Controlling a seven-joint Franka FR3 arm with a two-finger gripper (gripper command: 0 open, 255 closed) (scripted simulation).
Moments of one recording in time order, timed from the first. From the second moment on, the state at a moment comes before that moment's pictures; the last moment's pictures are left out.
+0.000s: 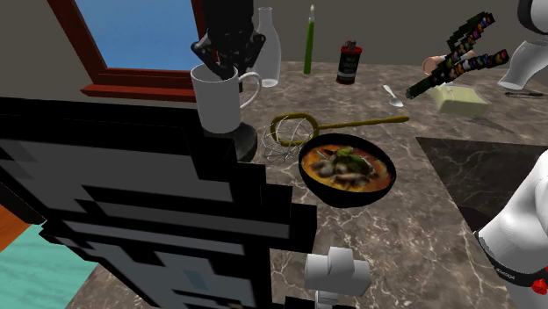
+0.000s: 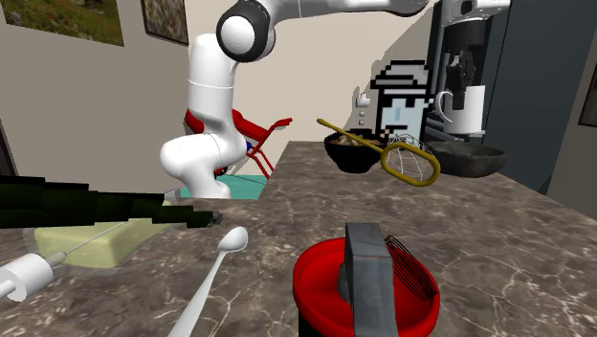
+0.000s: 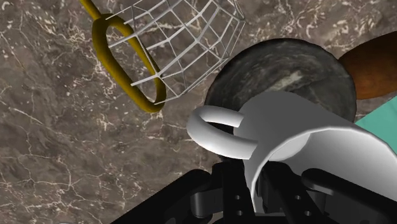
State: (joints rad) arm 0.22 0.25 0.58 -1.29 -0.20 1.57 0.70
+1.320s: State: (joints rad) arm 0.21 0.22 0.58 -1.36 -0.19 1.63 0.70
